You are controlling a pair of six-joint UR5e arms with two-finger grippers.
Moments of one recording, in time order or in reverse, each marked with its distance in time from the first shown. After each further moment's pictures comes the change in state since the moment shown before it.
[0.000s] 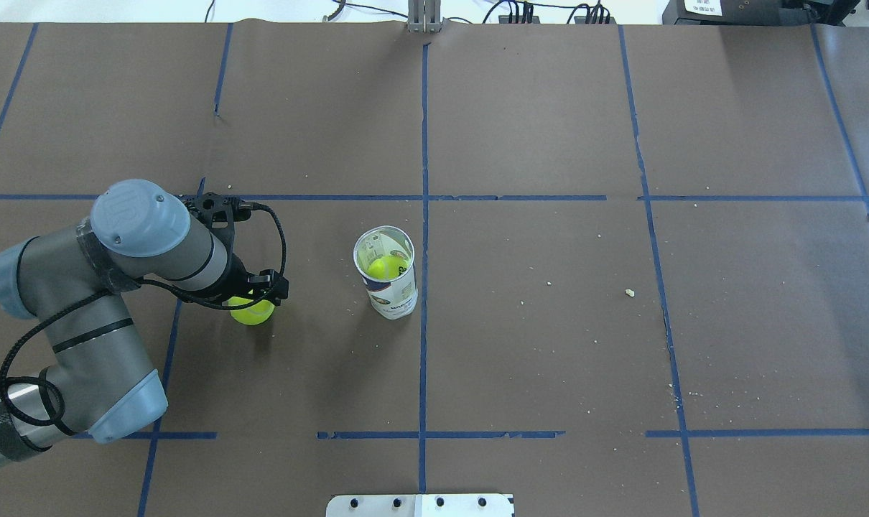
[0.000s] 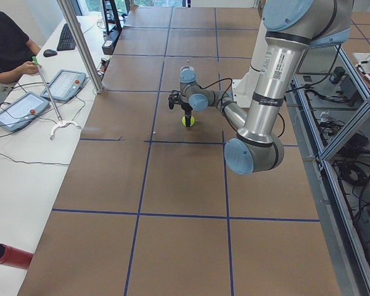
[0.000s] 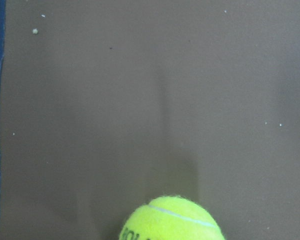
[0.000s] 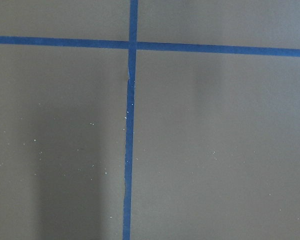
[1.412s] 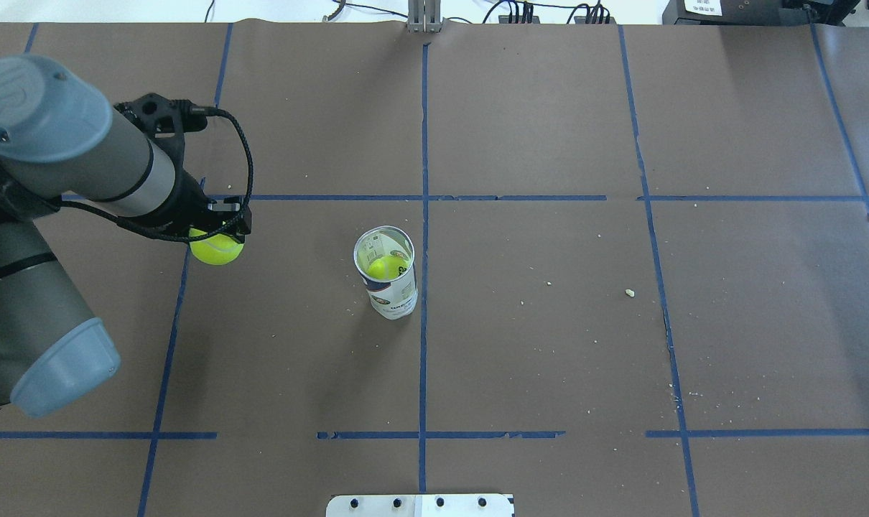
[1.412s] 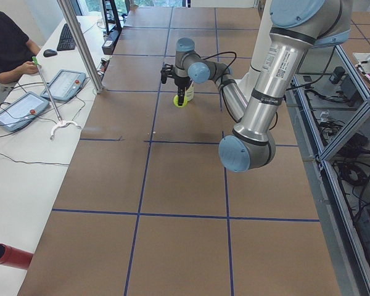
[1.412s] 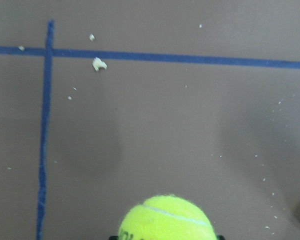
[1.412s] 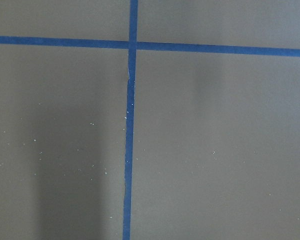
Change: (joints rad) left arm -0.162 -0.113 -0.304 0.442 -0.006 0.098; right arm 0.000 0.000 0.000 0.000 0.000 0.000
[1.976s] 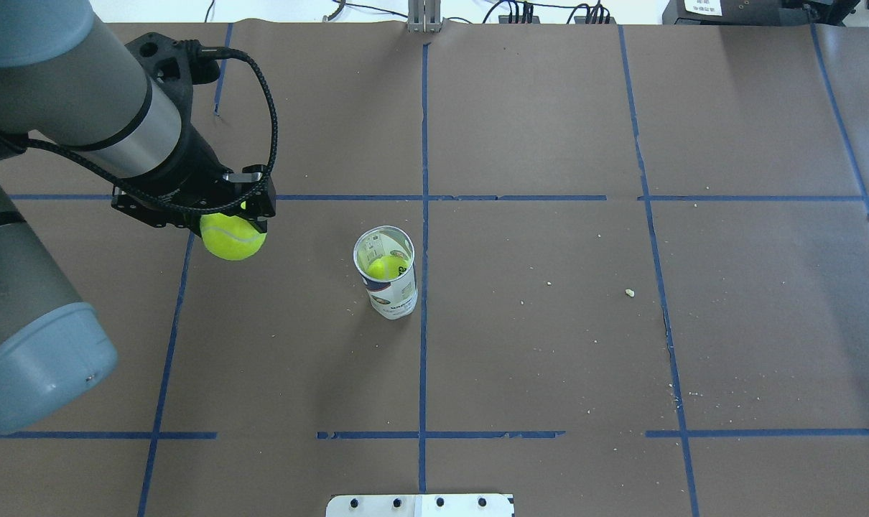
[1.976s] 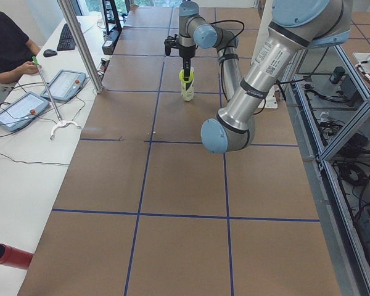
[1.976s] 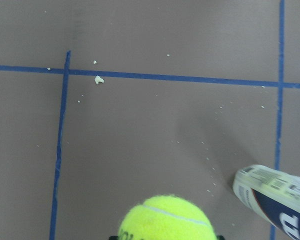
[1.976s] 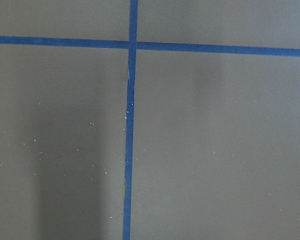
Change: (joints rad) left arm -0.013 -0.238 -0.082 0.320 -0.100 -0.048; right arm 0.000 0.000 0.000 0.000 0.000 0.000
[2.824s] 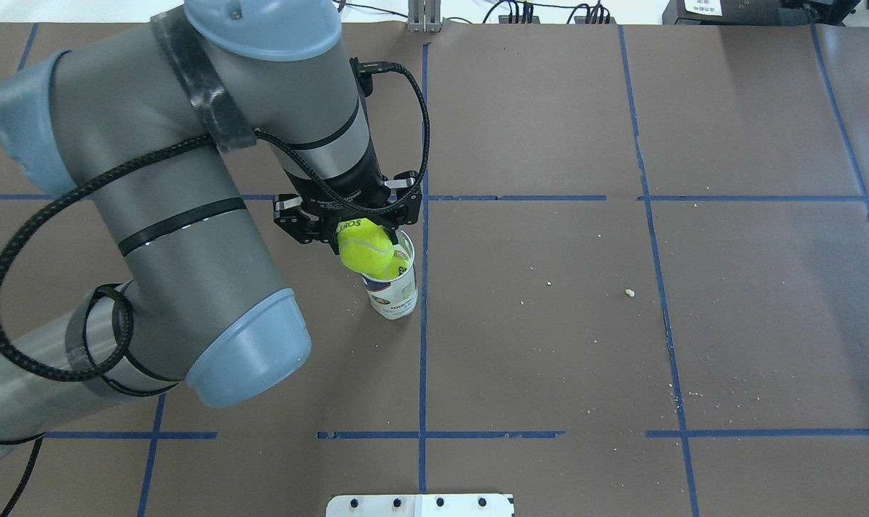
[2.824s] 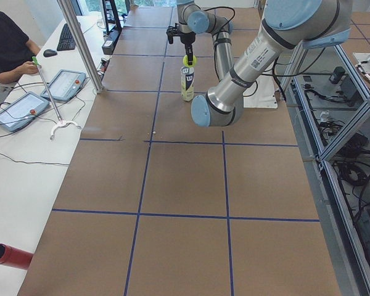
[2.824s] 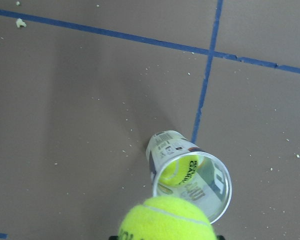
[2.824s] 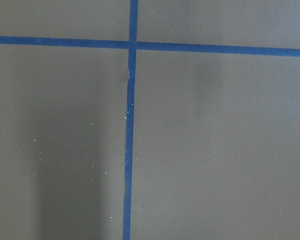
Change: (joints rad) left arm 0.111 -0.240 0.275 -0.050 -0.007 -0.145; right arm 0.000 0.000 0.000 0.000 0.000 0.000
